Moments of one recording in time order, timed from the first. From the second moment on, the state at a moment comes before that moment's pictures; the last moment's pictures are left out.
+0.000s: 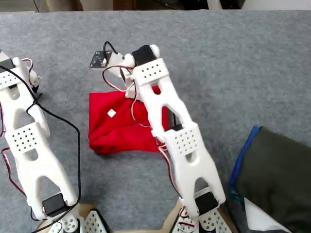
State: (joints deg) left arm -29.7 62.8 -64.8 80.0 16.3; right arm -29.3 54.8 -65.1 101.3 39.5
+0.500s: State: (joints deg) left arm -29.7 62.8 -64.8 80.0 16.3; right arm -29.8 24.7 -21.5 95.3 38.3
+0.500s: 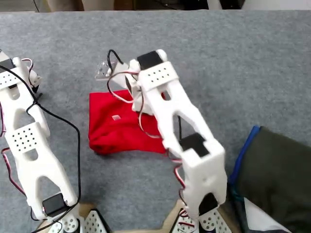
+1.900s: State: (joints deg) left arm -28.6 62.8 -64.8 80.0 15.3; right arm -21.1 -7.7 32.1 75.8 35.5
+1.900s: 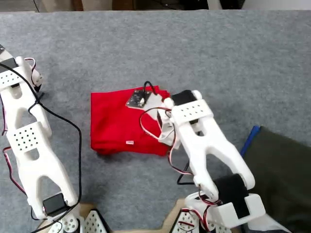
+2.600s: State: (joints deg) left arm -12.7 62.4 -81.2 99.5 15.3; right arm -22.1 2.0 5.1 85.3 27.4
